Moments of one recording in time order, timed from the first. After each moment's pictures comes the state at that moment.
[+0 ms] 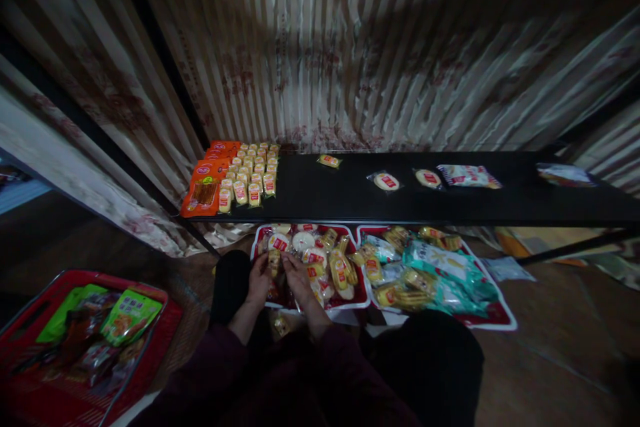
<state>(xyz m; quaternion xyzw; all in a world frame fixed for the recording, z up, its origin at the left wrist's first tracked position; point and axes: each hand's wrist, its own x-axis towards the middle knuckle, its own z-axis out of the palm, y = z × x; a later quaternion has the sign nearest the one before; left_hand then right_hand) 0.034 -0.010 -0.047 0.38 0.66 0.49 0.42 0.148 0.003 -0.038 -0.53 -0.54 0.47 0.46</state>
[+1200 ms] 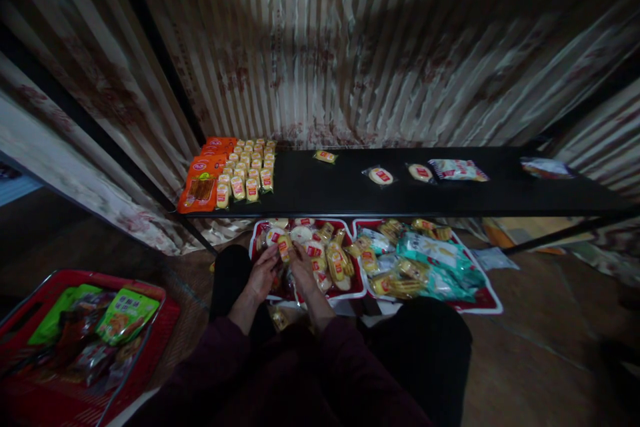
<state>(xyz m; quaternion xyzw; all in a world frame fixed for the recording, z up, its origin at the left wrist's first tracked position) 0.036 -0.013 -0.037 0.14 0.41 0.57 0.70 0.147 0.004 -0.038 -0.57 -0.34 0.53 0.53</state>
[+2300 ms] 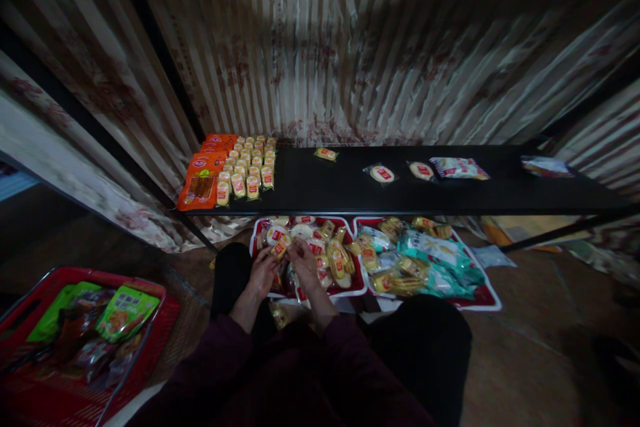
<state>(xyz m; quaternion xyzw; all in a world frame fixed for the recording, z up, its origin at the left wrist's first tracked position) 0.039 -0.012 -0.031 0.07 0.42 0.60 0.68 0.150 0.003 -0.024 -0.51 -0.32 0.58 0.55</state>
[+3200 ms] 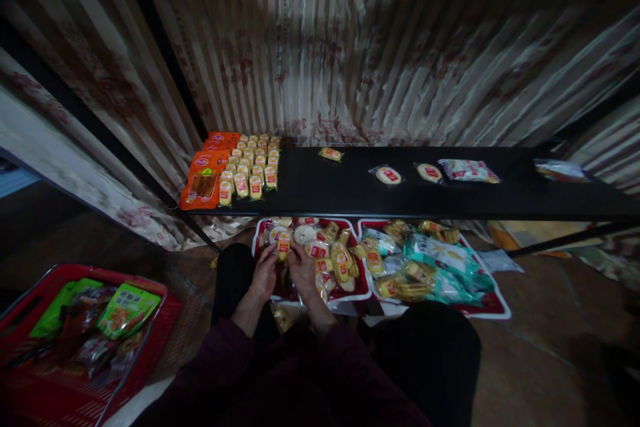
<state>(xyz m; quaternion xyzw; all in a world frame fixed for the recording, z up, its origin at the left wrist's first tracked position) 0.040 -0.011 -0.032 0.12 0.41 0.60 0.67 0.143 0.000 -0.019 -0.59 -0.49 0.42 0.49</state>
